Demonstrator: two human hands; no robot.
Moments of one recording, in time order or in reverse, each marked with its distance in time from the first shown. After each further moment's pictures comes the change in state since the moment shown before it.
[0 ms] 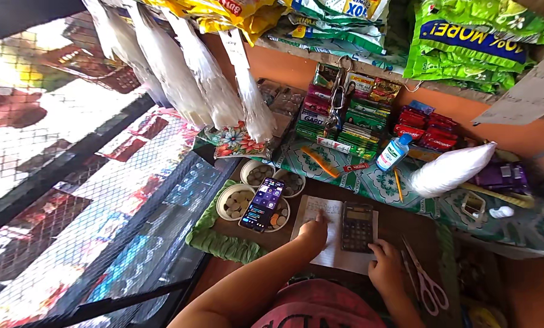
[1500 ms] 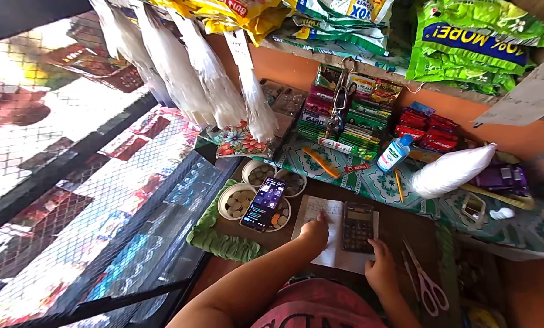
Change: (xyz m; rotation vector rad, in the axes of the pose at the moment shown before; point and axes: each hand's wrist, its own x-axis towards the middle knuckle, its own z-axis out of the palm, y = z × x) left_hand -0.001 0.003 -0.001 0.024 -0.007 0.002; right_hand -0.002 -0.027 -0.011 0.165 -0.041 0.112
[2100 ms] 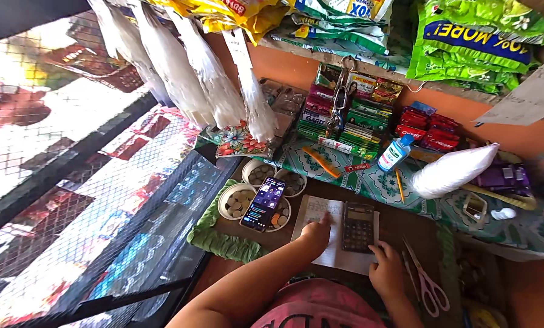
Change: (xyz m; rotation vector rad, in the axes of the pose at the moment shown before) left_hand -0.001 -0.003 0.005 0.064 0.020 0.115; right_hand -0.002 0.027 0.004 -0.154 0.038 -0.072
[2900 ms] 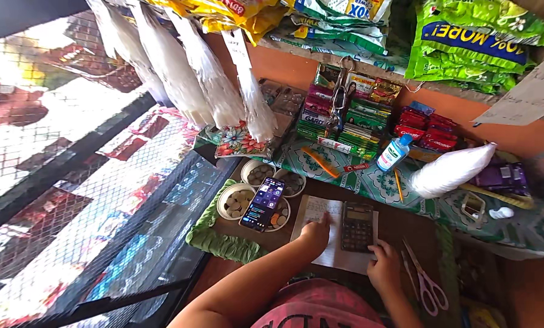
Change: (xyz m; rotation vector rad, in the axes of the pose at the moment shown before) left_hand 0.001 0.000 0.002 0.007 0.005 0.001; right_hand 0.008 -0.008 -0.002 0.046 -0.024 0.053
